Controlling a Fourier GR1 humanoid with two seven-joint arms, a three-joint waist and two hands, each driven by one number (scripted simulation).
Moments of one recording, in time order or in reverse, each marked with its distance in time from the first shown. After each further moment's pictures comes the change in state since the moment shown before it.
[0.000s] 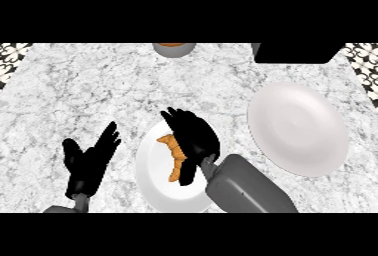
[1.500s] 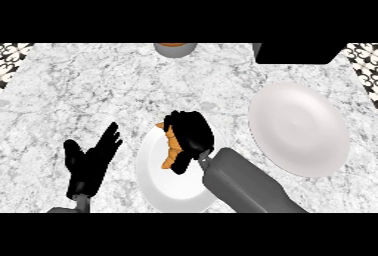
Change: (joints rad) left arm 0.016 -0.067 0.071 -0.008 -0.081 -0.071 0.017; right arm -0.105 -0.001 0.102 0.250 0.061 -0.317 -0.122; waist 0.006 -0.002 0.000
